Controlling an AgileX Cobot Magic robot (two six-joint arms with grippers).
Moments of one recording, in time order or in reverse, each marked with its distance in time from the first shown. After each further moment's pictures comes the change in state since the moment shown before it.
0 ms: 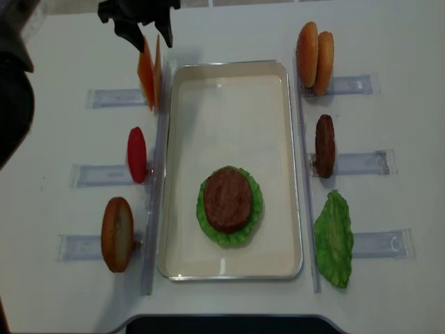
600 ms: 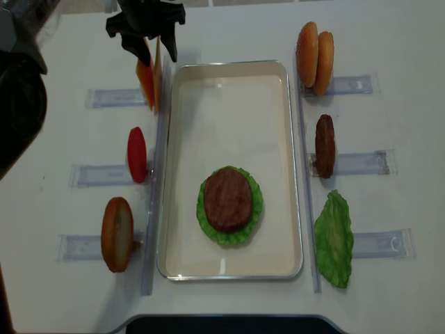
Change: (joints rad) left arm 0.000 0.055 -0.001 -0.008 0.000 0.000; right arm 0.000 0.000 0.000 0.000 0.000 0.000
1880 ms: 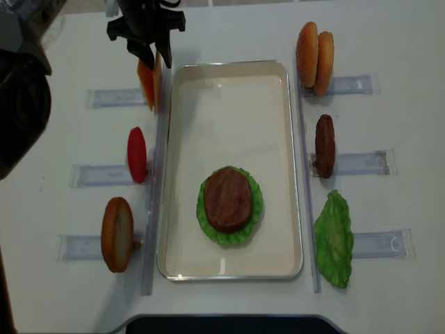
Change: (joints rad) left arm 0.000 0.021 0.000 0.013 -0.001 0.023; right arm 0.000 0.000 0.000 0.000 0.000 0.000
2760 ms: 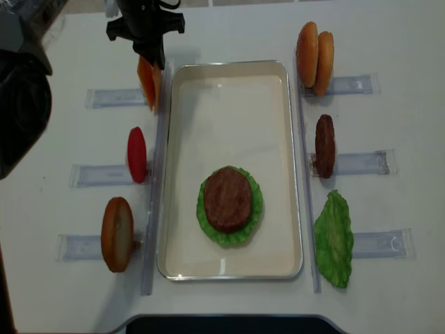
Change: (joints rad) left arm 0.000 0.001 0.000 0.005 0.000 0.016; right arm 0.000 0.000 0.000 0.000 0.000 0.000
